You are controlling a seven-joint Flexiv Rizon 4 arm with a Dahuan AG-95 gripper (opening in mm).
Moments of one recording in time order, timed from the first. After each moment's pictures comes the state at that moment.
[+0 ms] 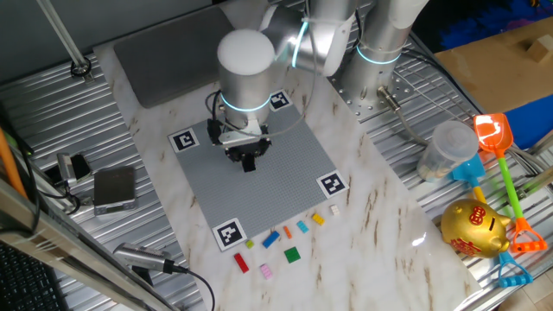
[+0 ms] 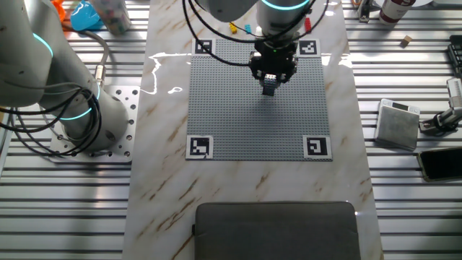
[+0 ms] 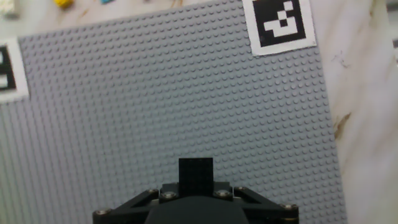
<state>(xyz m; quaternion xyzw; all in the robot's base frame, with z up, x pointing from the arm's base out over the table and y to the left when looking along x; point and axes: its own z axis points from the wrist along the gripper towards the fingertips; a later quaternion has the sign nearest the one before) 0.465 0.090 0.051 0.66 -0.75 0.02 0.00</state>
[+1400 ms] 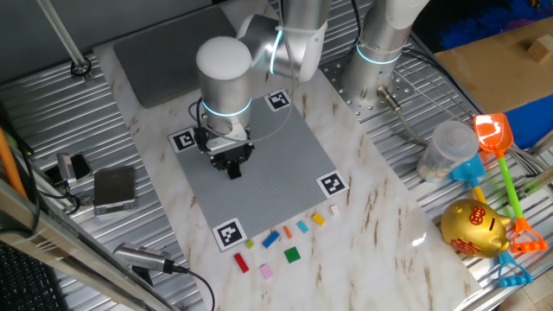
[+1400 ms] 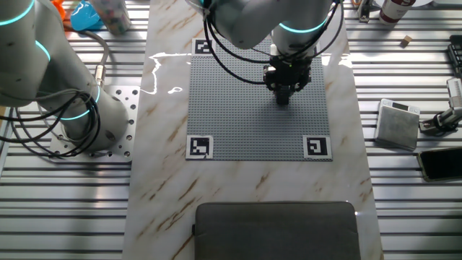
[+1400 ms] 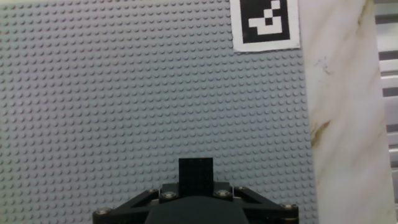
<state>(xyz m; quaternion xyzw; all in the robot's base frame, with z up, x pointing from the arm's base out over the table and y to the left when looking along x) 0.500 0.086 0.021 0.69 -0.73 0.02 -0.02</state>
